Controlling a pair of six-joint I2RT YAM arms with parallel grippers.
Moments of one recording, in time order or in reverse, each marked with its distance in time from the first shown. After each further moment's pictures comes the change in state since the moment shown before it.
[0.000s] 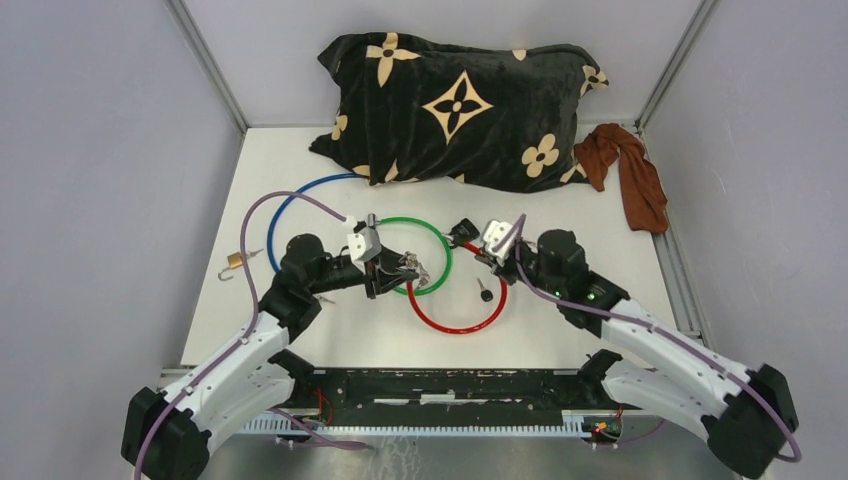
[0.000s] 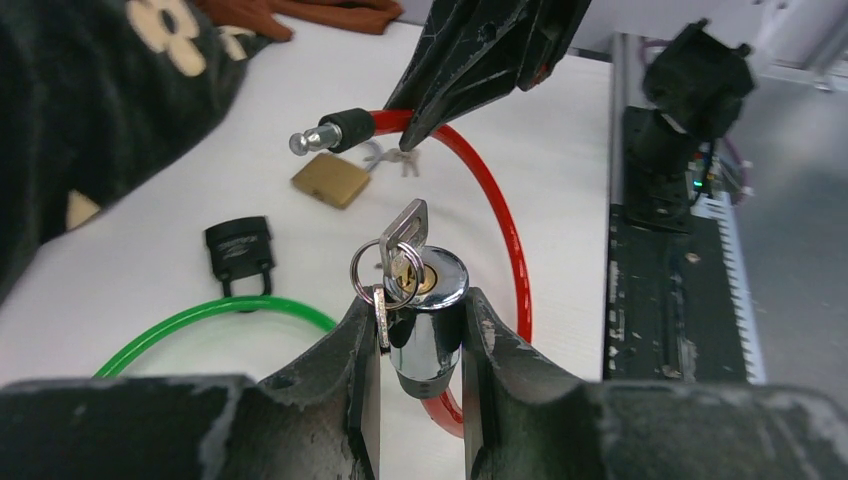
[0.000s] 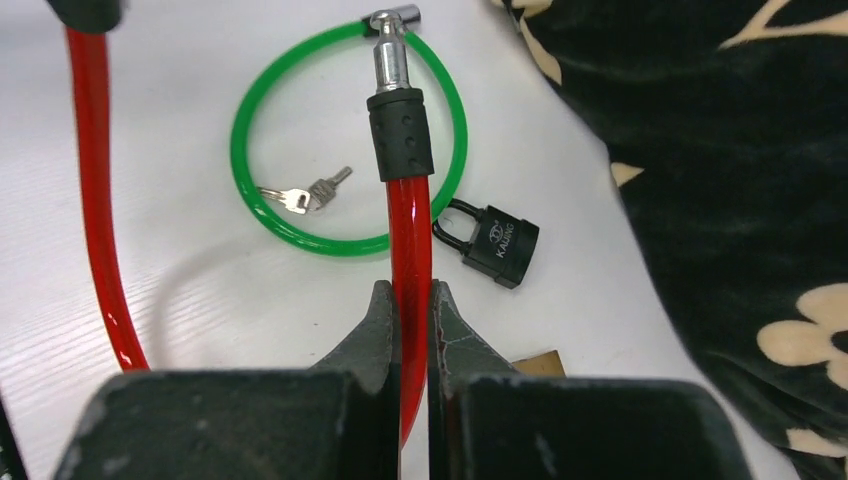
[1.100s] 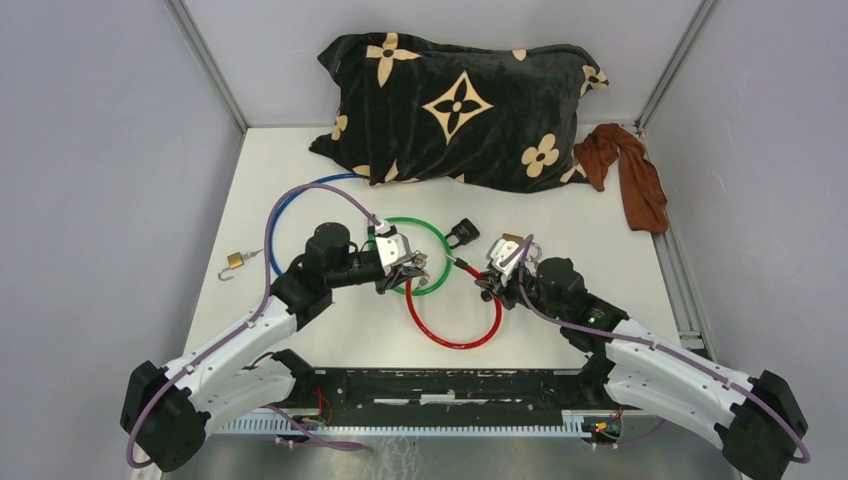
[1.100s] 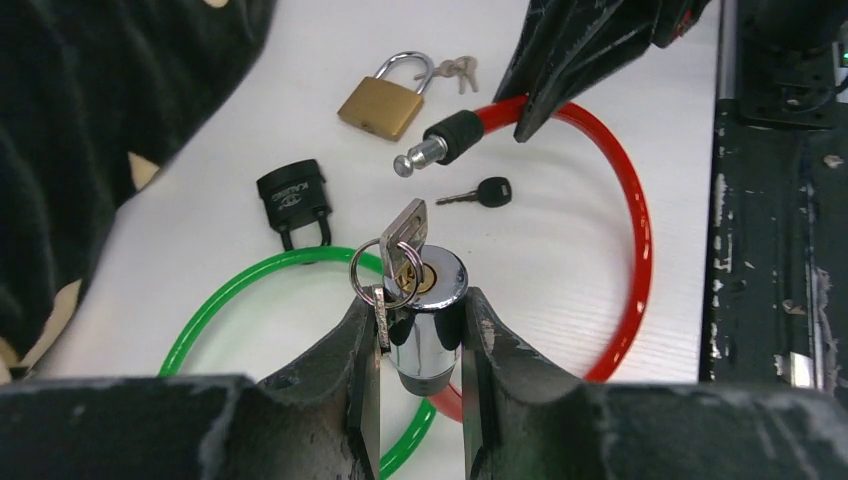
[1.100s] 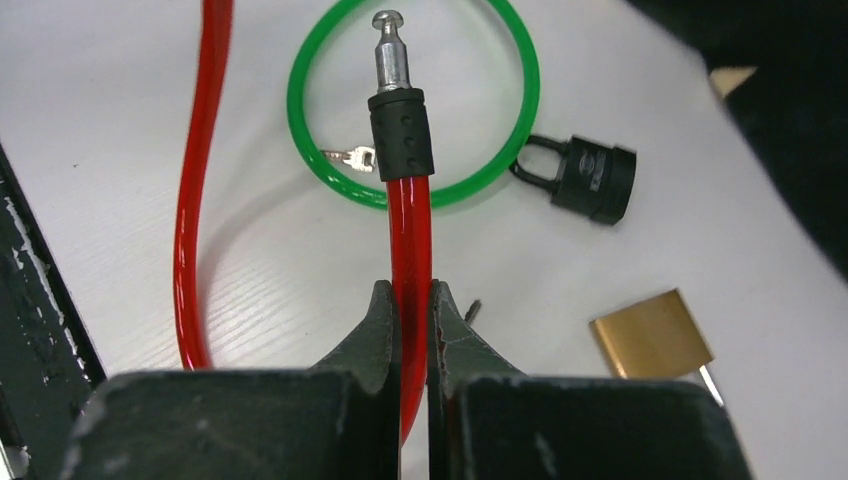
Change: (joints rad) left arm -0.108 0.133 0.144 -0.253 -0.131 0.310; right arm 0.118 -0.196 -0.211 0.071 0.066 0.186
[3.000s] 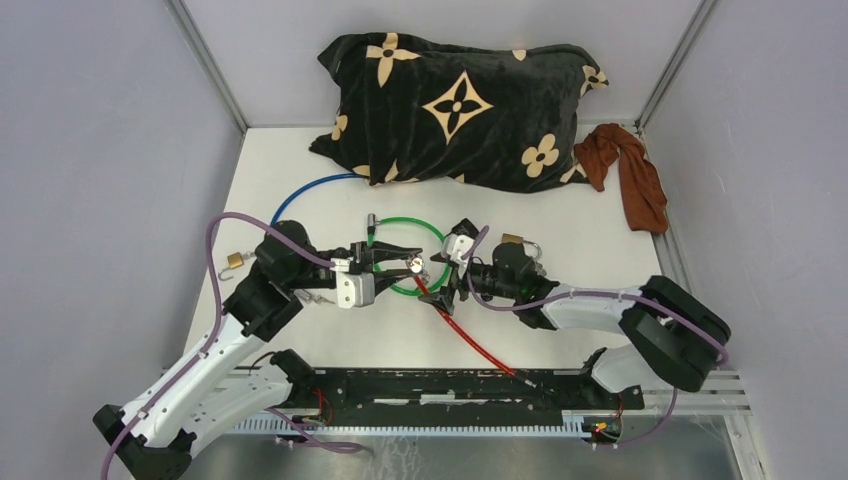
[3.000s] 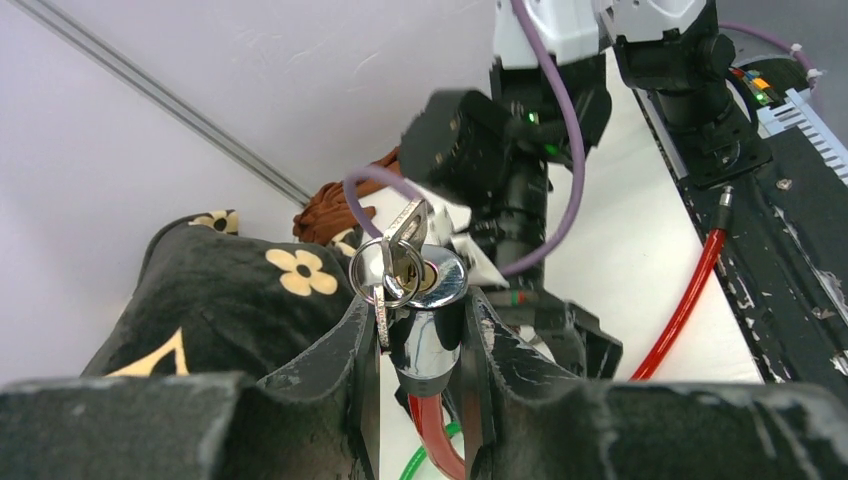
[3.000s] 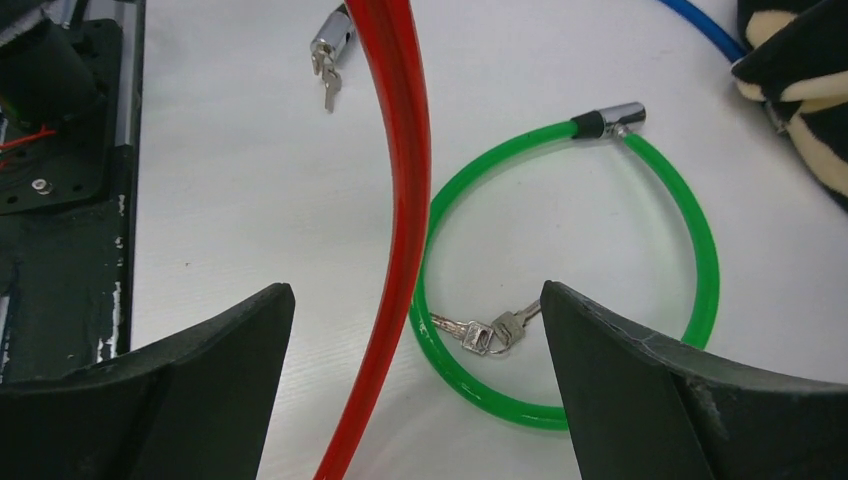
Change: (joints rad) left arm -0.056 -0.184 0.230 -0.135 0.240 0.317; right arm 0.030 0.591 0.080 0.631 -0.298 0.058
